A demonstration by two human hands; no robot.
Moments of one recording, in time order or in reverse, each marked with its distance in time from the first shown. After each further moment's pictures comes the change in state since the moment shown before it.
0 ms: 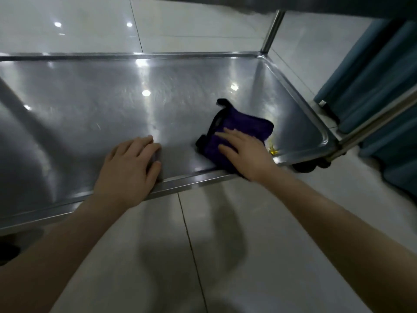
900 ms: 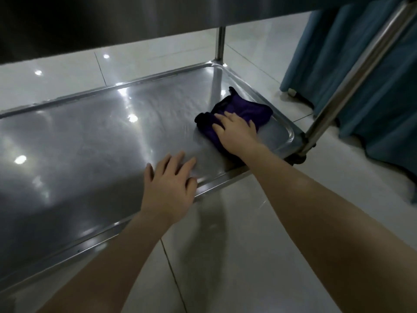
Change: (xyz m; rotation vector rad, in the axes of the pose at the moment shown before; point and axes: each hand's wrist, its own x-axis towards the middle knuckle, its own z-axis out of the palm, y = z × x) left_hand 0.055 0.131 0.048 0.043 -0.013 0.139; right_hand 0.063 0.092 -0.025 0.053 0.053 0.330
